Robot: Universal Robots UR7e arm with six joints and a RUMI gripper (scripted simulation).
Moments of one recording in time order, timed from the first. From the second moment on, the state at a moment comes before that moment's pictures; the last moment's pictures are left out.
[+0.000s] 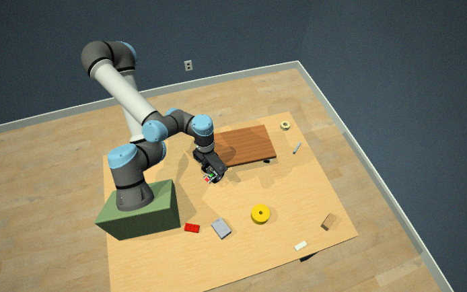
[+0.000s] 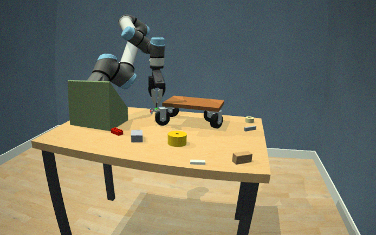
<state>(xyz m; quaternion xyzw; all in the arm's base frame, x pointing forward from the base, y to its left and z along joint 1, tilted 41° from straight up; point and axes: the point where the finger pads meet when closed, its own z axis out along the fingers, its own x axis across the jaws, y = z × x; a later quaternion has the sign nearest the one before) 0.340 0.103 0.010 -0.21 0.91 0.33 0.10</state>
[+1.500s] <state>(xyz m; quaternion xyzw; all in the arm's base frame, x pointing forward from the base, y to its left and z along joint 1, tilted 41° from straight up) 0.340 0.095 0.018 -0.21 0.91 0.33 0.10</state>
